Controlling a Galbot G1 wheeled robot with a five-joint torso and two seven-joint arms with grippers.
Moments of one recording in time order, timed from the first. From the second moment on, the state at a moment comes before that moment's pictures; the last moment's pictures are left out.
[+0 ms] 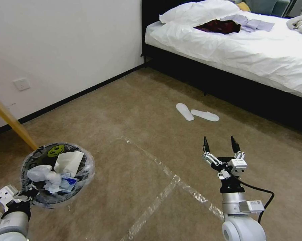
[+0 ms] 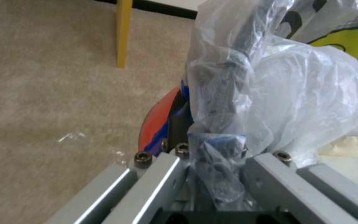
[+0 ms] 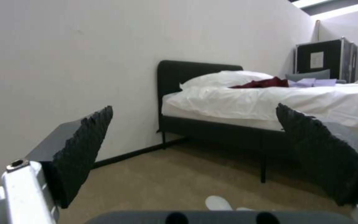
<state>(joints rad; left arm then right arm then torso) 1.64 -1.48 -1.07 -2.17 -0.75 0.41 -0.24 -1.58 1.38 0.51 2.11 0.18 0.37 0.05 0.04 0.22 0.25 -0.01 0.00</state>
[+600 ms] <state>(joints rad) 1.64 -1.49 -1.07 -2.18 -0.75 0.41 -0.24 -1.58 1.38 0.51 2.11 0.18 0.37 0.05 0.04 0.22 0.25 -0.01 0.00</state>
